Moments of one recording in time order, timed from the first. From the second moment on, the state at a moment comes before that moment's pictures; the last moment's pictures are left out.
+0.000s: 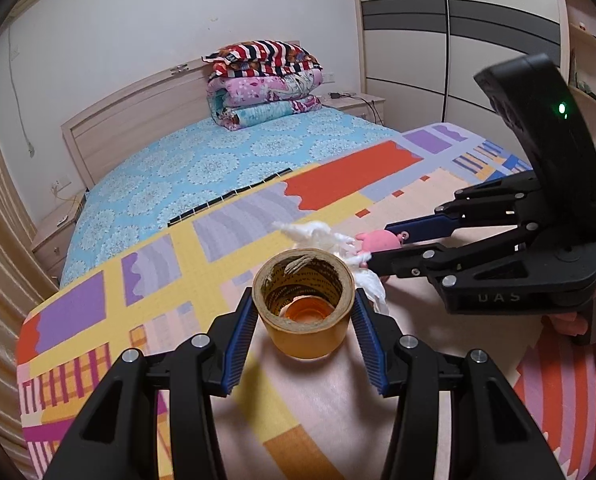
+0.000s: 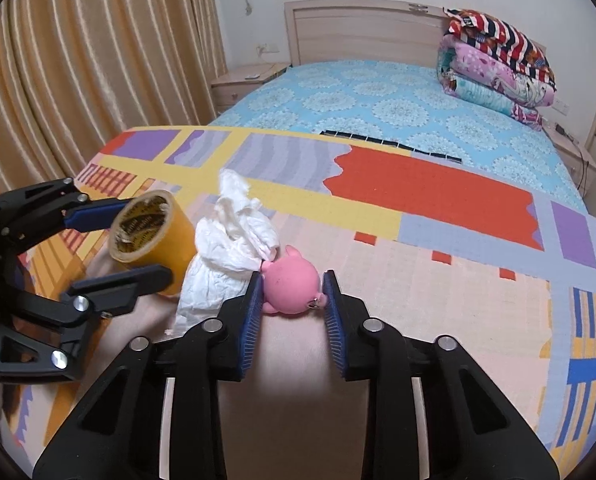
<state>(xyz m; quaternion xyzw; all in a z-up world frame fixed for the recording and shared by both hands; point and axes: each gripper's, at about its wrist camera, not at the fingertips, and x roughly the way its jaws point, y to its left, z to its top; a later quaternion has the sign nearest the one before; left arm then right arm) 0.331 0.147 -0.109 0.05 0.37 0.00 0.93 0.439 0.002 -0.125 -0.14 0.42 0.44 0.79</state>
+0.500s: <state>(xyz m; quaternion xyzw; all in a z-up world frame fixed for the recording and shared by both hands) 0.260 0.123 -0.059 0.06 0.33 0.01 0.94 0.384 -0.025 -0.086 -0.15 0.39 0.44 0.79</state>
